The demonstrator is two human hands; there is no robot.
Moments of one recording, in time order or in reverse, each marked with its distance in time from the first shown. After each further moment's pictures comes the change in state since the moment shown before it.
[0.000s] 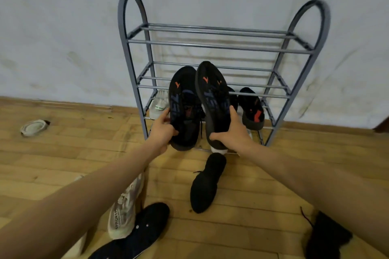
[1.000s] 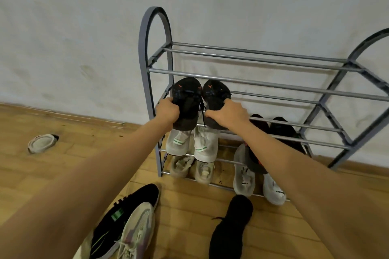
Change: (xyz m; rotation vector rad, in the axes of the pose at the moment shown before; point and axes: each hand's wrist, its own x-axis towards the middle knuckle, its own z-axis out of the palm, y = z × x) left_hand 0.178 0.101 -0.043 0.407 0.213 0.022; right_hand 0.204 -0.119 0.040 -0.468 0.082 -0.007
